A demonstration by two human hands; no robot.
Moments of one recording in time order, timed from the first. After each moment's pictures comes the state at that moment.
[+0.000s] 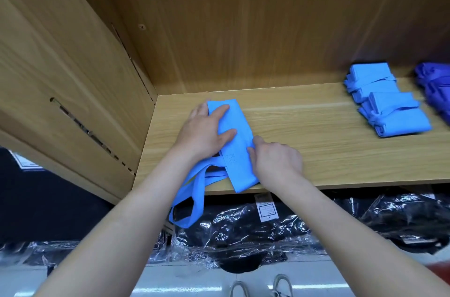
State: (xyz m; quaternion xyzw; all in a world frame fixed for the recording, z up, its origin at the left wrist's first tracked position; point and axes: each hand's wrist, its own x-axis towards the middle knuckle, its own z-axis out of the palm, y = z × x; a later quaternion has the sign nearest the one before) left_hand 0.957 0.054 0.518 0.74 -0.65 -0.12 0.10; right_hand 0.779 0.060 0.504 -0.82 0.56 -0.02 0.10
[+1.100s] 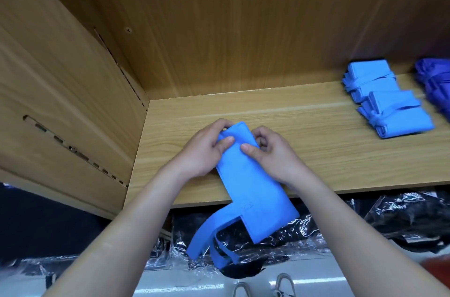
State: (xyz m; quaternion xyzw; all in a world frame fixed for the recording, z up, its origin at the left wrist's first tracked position) left_hand 0.946 0.066 0.520 0.64 -0.67 -0.29 0.25; right_hand 0.772 0.036 0.498 -0.66 0.48 -0.28 0.50
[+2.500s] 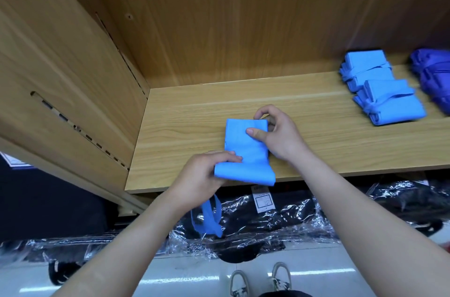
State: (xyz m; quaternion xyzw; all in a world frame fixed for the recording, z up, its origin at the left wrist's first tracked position) left_hand 0.938 0.135 0.479 0.57 -0.69 -0.33 0.31; right_hand 0.759 0.023 0.488 -0.65 0.51 -0.33 0.46
